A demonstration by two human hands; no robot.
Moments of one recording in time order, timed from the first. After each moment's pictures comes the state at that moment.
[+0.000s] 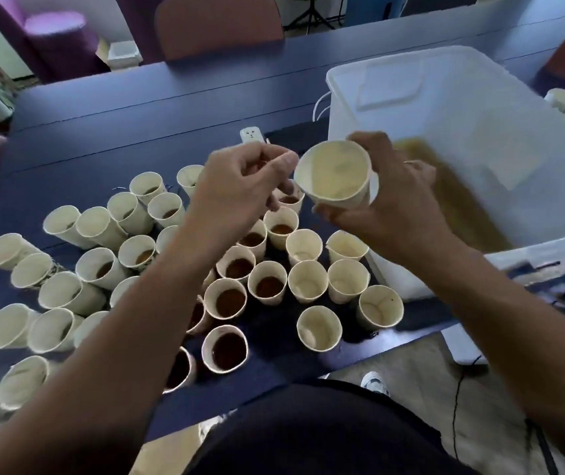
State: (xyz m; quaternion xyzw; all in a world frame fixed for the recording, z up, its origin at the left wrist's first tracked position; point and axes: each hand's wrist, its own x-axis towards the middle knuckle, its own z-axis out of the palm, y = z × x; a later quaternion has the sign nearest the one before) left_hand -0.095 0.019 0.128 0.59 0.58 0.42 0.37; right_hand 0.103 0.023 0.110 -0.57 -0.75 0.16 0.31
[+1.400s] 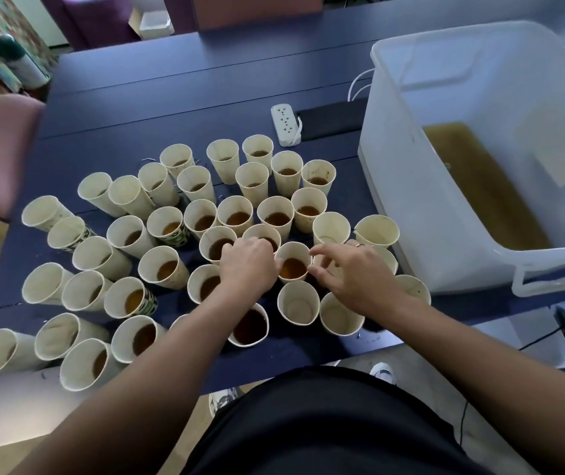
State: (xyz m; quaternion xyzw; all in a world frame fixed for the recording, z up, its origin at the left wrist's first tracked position) left_hand -0.125 0.001 -0.038 0.65 0.75 -0.06 0.11; right_hand 0.073 -0.001 -0.034 -0.50 -0.82 0.21 0.19
